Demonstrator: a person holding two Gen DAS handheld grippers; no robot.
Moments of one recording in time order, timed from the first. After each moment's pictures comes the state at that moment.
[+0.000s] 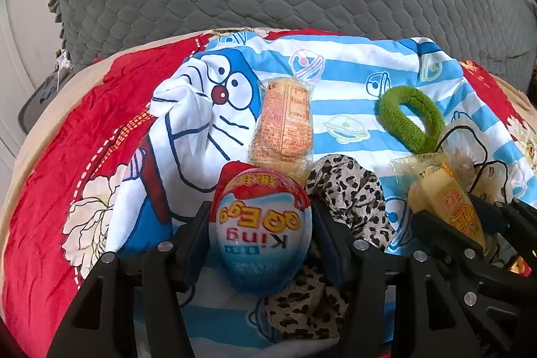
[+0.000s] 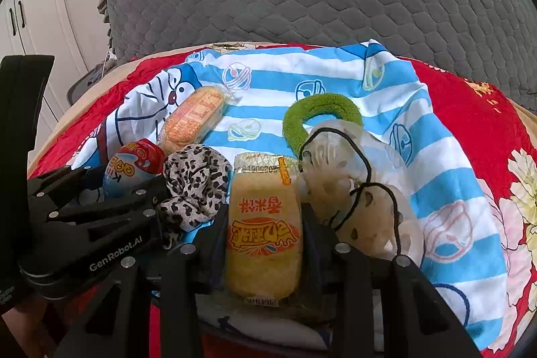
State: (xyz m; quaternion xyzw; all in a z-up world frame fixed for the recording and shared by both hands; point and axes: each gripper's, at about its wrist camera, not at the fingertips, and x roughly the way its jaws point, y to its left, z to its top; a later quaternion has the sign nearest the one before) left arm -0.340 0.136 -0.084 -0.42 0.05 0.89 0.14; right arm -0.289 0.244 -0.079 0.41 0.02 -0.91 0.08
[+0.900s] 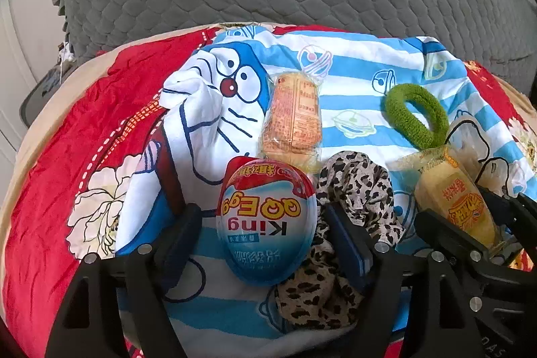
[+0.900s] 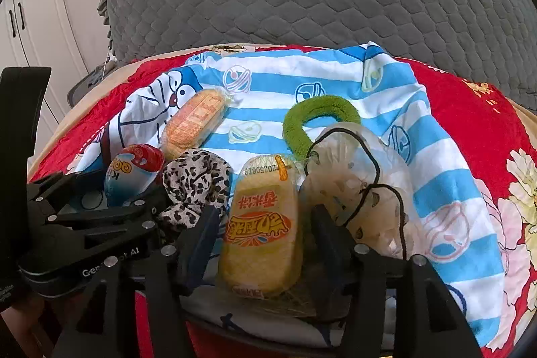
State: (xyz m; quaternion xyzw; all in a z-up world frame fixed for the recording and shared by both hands) left arm -0.340 0.130 -0.084 -0.43 0.05 0.89 0.14; right arm -0.290 0.246 -0.076 0.41 0.02 -0.91 0.08
